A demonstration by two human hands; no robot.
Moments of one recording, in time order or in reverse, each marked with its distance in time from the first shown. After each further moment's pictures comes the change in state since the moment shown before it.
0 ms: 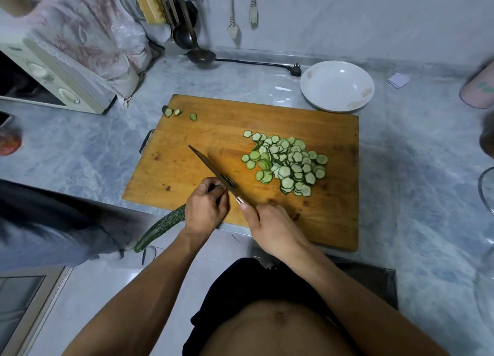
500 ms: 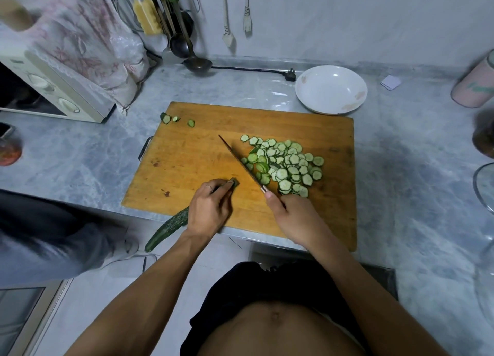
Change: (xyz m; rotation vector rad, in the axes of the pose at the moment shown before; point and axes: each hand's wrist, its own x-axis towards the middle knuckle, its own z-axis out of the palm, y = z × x) left_hand 0.007 0.008 0.004 -0.026 -0.001 0.096; right_hand 0.007 0.030 -0.032 0.053 0.033 0.081
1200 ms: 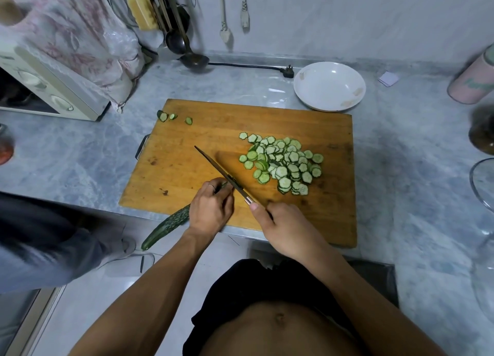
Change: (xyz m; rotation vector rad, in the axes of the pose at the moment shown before) left_hand -0.003 -0.007 0.006 0.090 -0.096 0.017; right_hand -0.021 -0.018 0.013 -0.046 -0.031 -0.122
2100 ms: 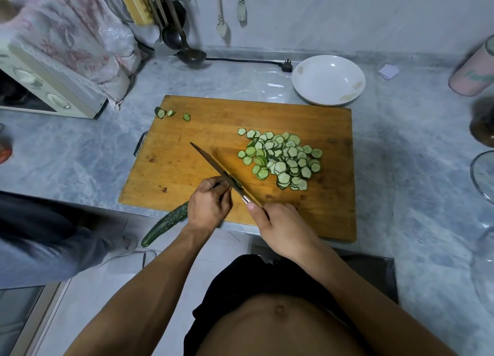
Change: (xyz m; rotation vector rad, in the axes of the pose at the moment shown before) left_hand 0.002 0.004 -0.007 -0.119 0.023 -0.047; right_hand -0.005 0.001 0.010 -0.005 -0.001 0.049
